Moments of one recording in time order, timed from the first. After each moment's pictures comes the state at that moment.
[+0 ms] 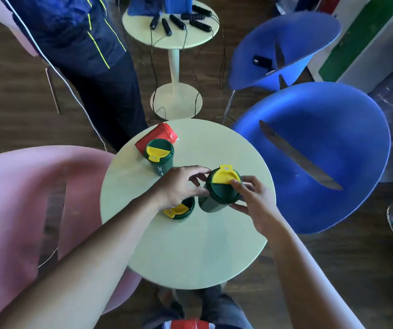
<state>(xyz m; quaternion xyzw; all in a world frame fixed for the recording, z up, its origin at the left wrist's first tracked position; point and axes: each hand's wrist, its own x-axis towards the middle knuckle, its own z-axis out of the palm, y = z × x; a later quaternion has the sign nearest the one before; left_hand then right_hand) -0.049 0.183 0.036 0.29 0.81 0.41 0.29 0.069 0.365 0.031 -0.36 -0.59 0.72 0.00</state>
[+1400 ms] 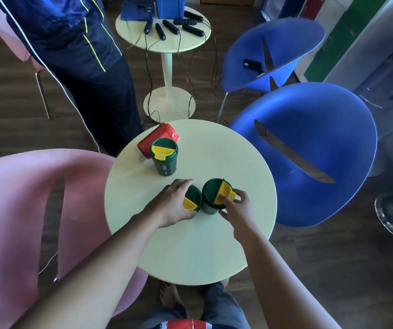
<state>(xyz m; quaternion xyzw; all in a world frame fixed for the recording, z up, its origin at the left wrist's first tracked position) -0.030 0.132 -0.007 0.30 0.88 0.25 0.28 0.071 0.302 -0.023 -0.49 -0.55 0.67 0.04</state>
